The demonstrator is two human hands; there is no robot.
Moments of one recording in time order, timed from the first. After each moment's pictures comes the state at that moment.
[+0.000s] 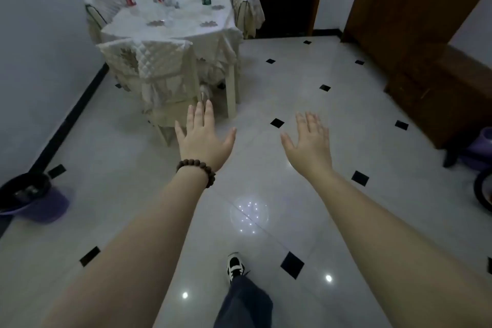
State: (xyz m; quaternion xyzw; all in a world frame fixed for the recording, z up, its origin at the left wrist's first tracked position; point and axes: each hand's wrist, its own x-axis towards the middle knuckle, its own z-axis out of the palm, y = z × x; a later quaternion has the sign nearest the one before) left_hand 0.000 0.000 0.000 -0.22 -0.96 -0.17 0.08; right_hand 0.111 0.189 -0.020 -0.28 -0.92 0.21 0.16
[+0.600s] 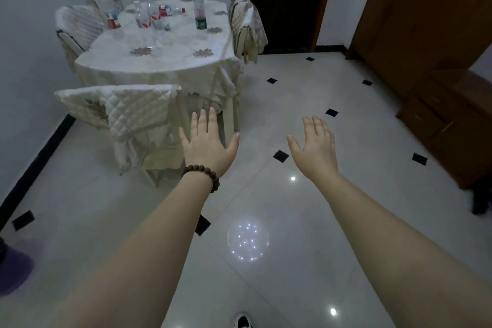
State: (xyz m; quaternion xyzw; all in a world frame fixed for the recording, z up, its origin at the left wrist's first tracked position) left_hand -0.284 0.166 0.002 -0.21 -0.96 -0.17 0.08; right_hand -0.171 0.357 -0.008 -0.30 -0.91 0.21 0.17
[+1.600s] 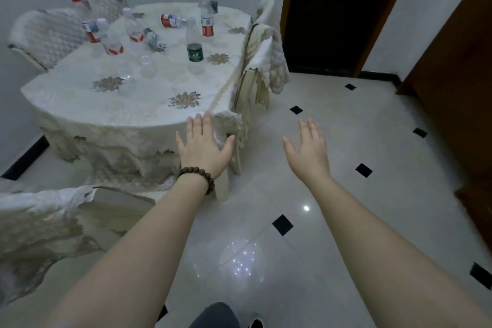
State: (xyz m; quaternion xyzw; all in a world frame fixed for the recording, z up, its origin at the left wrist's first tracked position) left_hand -0.688 0.509 -0.015 -0.09 -0.98 -0.17 0.07; right_hand -0.614 0.716 -0.020 -0.21 -0.93 0.28 0.13
